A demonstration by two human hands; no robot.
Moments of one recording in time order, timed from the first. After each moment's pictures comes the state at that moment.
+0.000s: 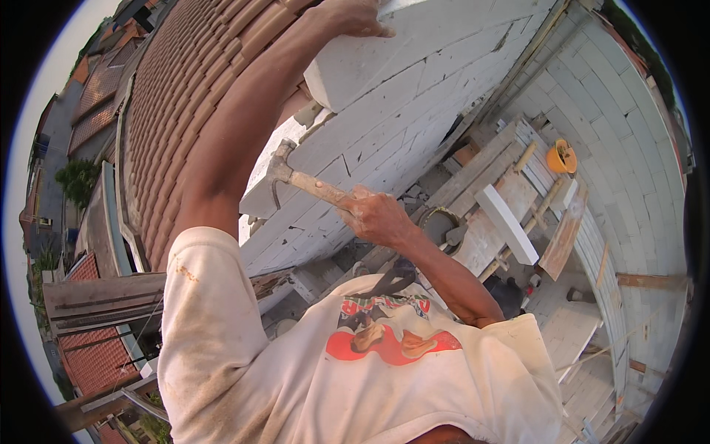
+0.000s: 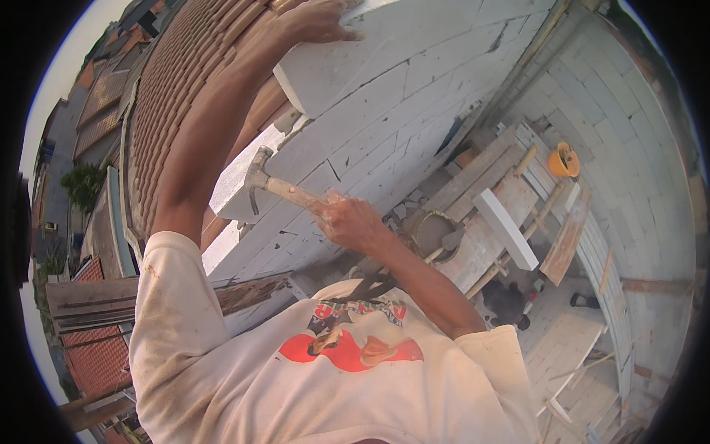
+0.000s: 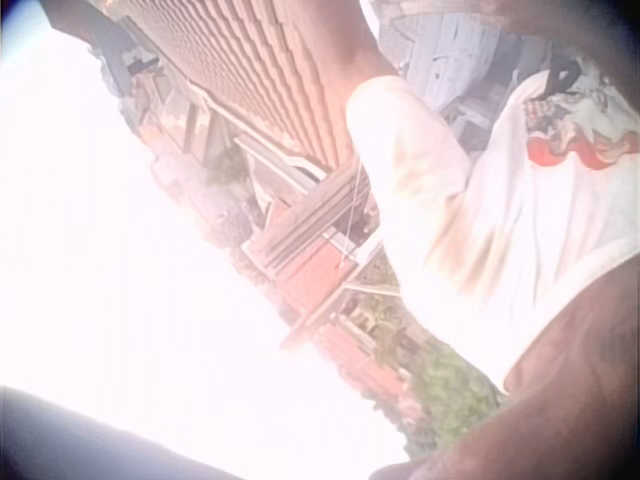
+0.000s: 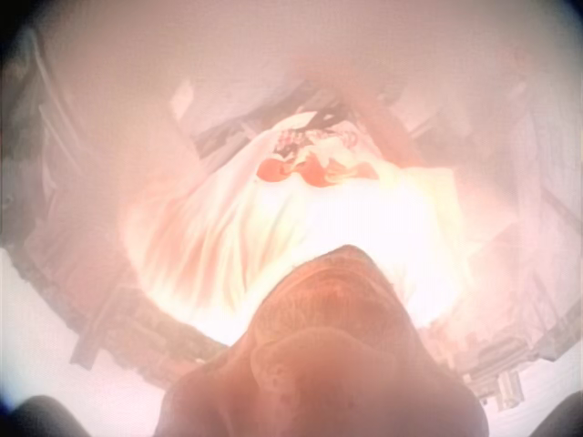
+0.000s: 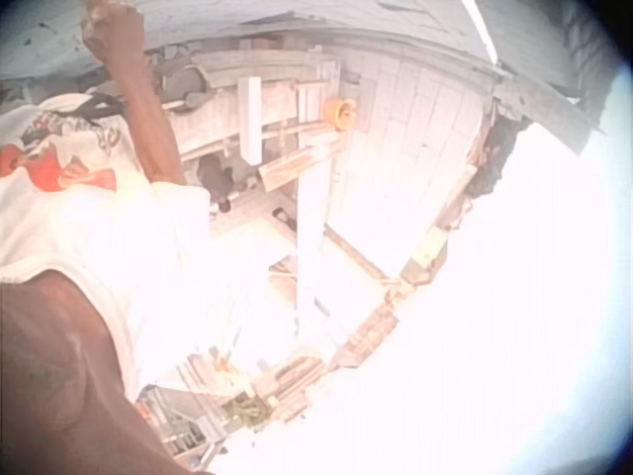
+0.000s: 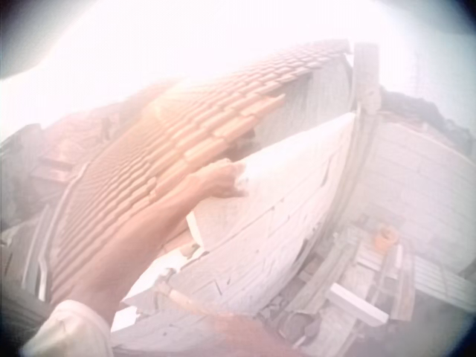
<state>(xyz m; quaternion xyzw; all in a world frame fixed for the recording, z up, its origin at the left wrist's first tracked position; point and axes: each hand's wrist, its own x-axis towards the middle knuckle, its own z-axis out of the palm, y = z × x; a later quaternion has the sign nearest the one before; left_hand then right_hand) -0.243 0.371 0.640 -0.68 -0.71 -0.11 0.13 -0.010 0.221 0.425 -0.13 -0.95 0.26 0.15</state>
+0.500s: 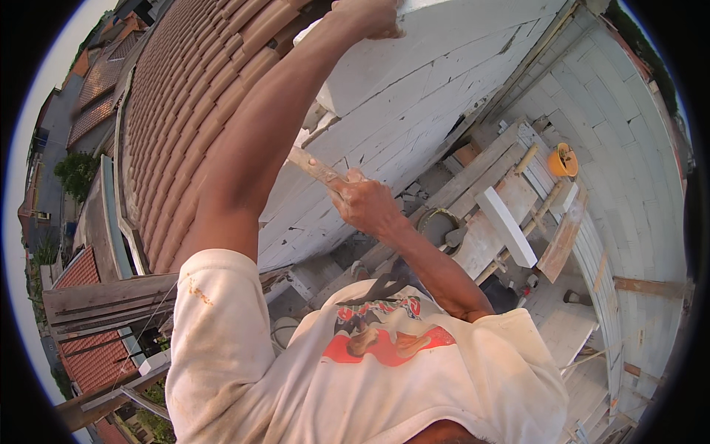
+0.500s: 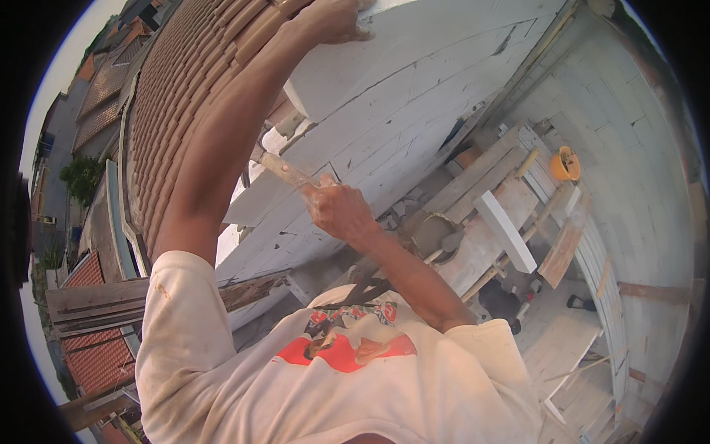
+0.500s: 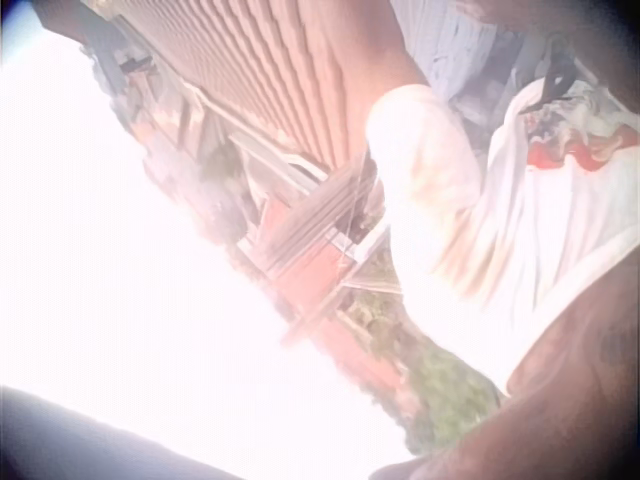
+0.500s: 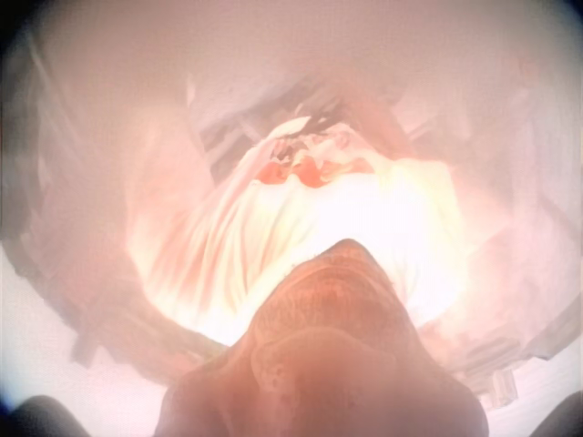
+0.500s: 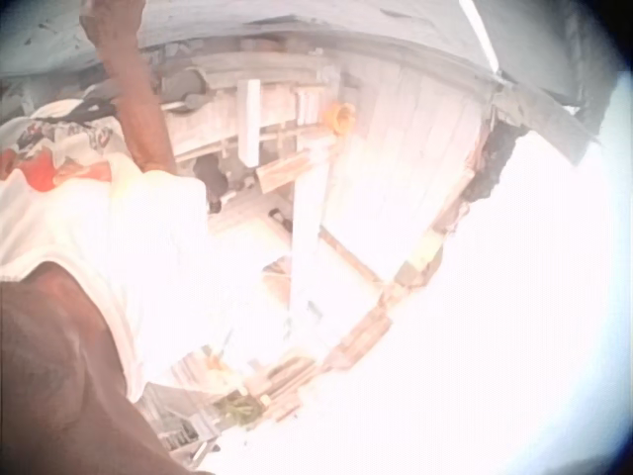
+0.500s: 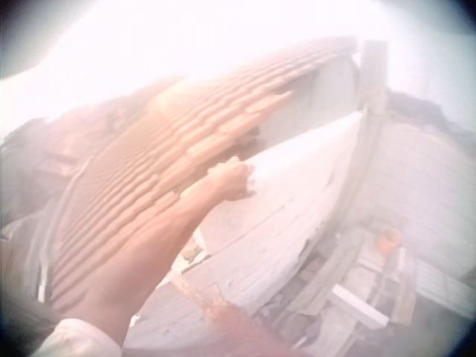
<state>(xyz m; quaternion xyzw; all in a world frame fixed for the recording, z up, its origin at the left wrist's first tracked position) -0.229 0.386 0.641 -0.65 -0.76 -0.07 0.01 -0.054 0.236 0.423 -0.19 -0.93 0.24 0.21</state>
